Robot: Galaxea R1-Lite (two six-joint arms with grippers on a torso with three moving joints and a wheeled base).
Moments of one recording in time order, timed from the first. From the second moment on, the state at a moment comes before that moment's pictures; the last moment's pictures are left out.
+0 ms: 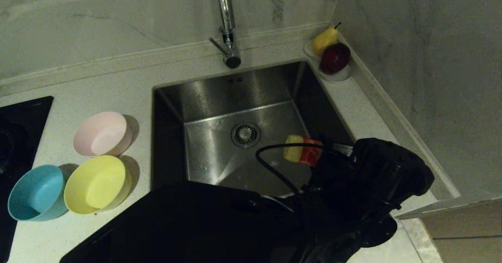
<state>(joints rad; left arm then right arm) -1.14 2.39 -1.79 -0.44 1.15 1.64 0.00 0.00 0.00 -0.01 0.00 0.00</state>
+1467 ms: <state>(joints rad) -1.15 2.38 -1.71 -0.61 1.21 1.64 0.00 0.00 0.00 0.00 0.00 0.00</state>
